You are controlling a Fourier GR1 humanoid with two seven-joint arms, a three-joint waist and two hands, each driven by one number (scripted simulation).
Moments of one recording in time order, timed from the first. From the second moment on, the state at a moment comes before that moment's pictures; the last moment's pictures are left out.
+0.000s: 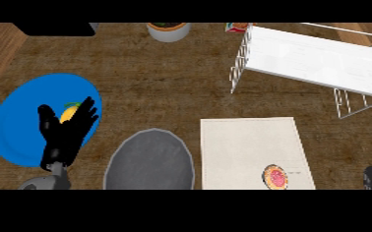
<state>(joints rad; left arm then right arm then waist) -0.04 0.16 0.09 -1.39 0.11 -0.02 0.31 -1.05 -0.35 -0.35 -1.68 0.73 0.54 0.85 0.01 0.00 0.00</state>
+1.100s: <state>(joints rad) -0.03 0.16 0.09 -1.40 0.10 -0.03 0.31 -1.08 -0.52 -0.31 -1.11 0.78 0.26 0.46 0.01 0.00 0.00</state>
